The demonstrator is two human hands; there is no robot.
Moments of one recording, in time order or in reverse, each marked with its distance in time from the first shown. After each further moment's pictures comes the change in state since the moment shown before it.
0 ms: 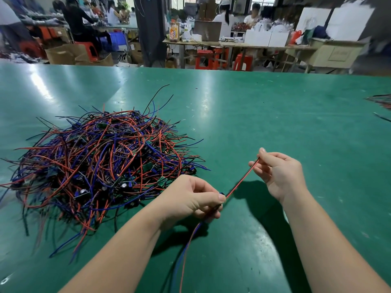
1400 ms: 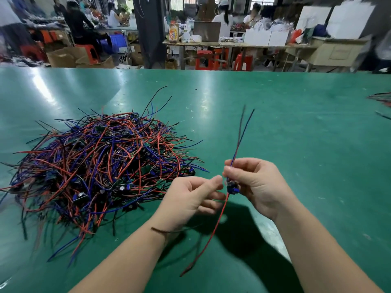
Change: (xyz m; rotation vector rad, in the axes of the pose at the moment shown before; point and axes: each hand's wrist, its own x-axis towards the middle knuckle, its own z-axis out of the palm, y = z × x) left_hand 0.008 -0.005 0.017 -0.218 0.154 0.115; right_hand -0.053 0.002 0.030 -0.196 -0.374 0.099
